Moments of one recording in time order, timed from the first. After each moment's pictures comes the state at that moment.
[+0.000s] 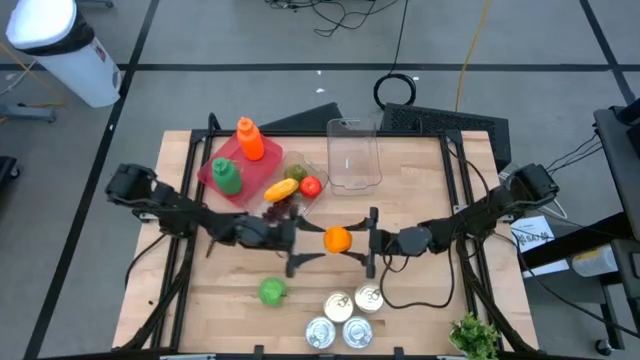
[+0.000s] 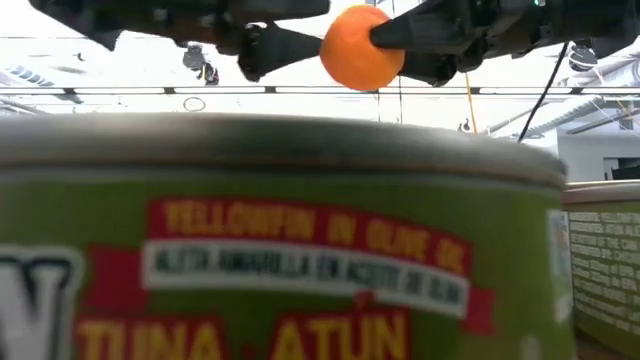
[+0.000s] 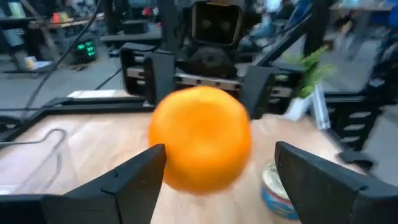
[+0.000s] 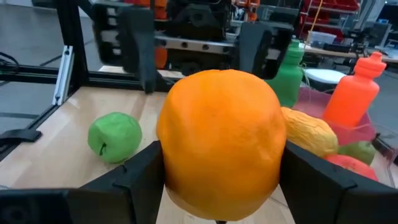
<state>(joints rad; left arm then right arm) -0.28 1.55 0.70 0.76 -0.23 -0.01 0.38 1.48 0.59 0.77 0.47 -0.03</state>
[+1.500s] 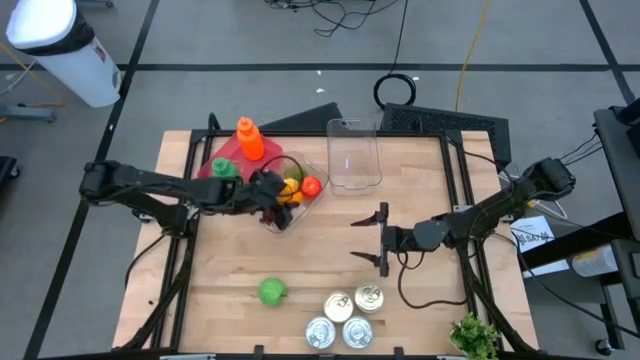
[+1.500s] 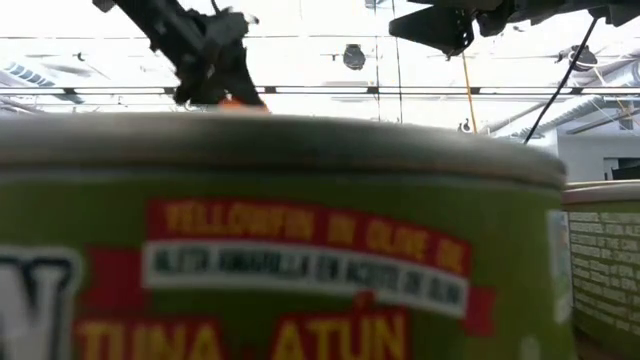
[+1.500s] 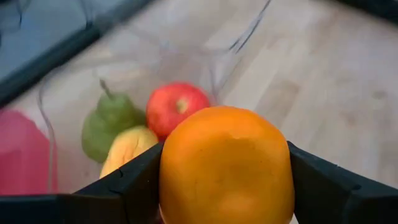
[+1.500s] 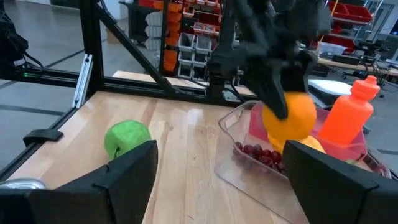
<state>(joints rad) -0.03 1.28 0.87 -0.34 -0.39 -0.46 0.40 1.27 0.59 0.57 0.44 -0.07</state>
